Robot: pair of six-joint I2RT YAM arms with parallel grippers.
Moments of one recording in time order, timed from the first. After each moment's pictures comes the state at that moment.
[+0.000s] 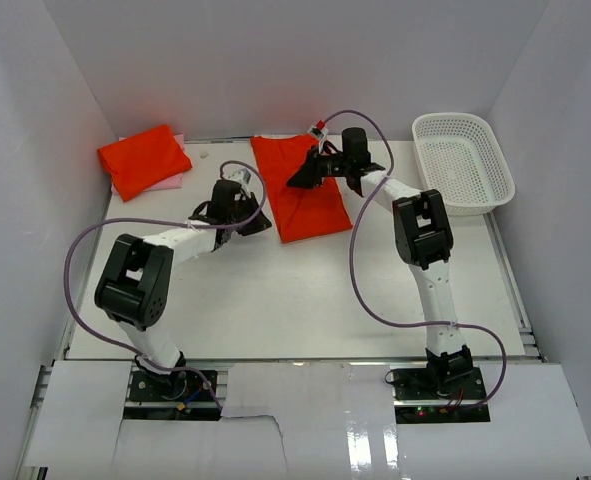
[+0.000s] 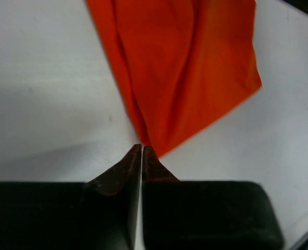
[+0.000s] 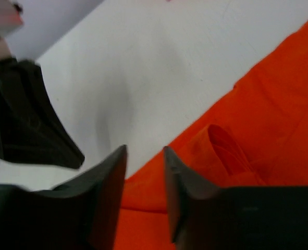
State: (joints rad) left arm -0.40 1.69 0.94 0.12 0.20 -0.57; right arm 0.38 2.44 1.91 0.23 -1.07 0.25
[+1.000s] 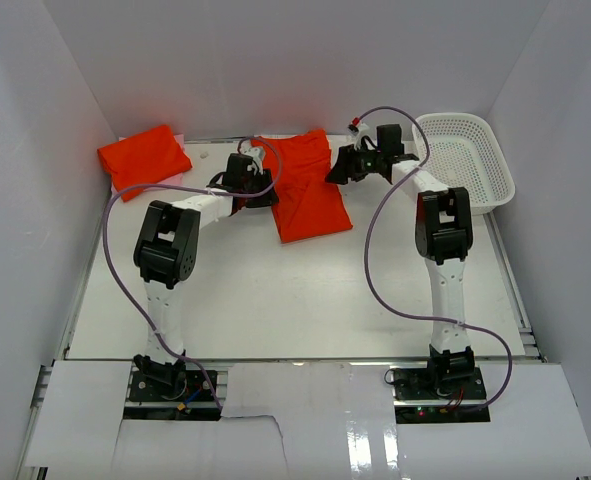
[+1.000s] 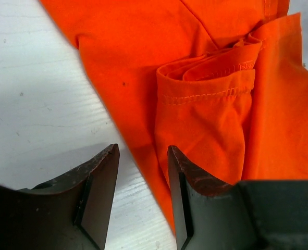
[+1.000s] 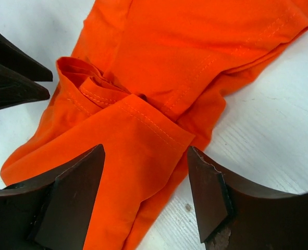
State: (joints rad) left arm -0.33 2.14 1.47 -0.02 0.19 -0.34; right arm 0.20 2.42 1.96 -0.18 -0.80 -0.01
